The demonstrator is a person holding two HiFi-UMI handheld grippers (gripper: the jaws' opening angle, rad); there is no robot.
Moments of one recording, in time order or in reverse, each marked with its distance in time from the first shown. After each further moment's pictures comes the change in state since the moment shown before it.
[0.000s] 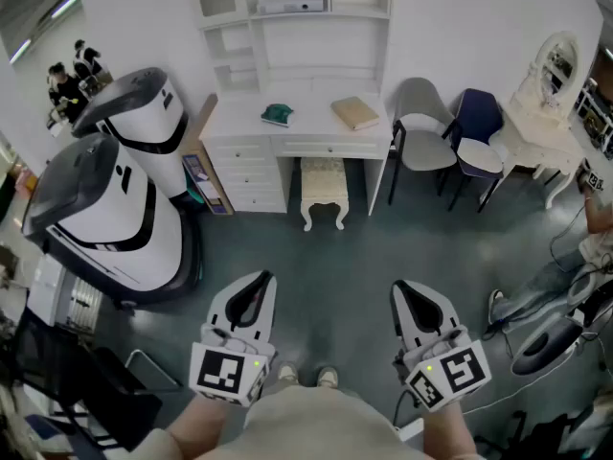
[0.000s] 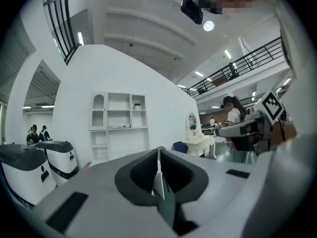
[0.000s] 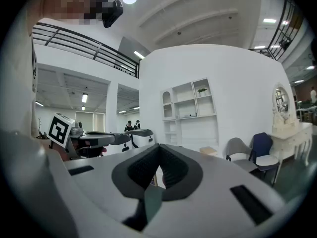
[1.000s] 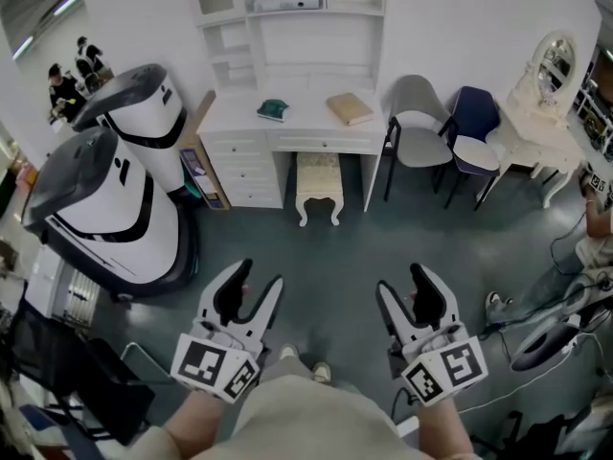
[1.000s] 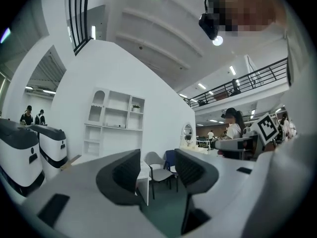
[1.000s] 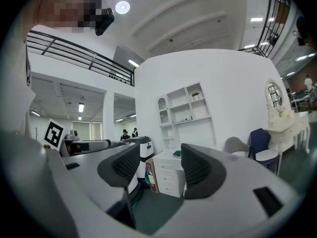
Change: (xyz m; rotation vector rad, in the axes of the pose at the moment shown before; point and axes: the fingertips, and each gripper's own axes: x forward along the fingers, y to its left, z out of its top) left arm -0.013 -0.030 0.009 -0.123 -0.089 -0.055; right arm -0.032 -0.018 0.001 0.068 -0.099 -0.026
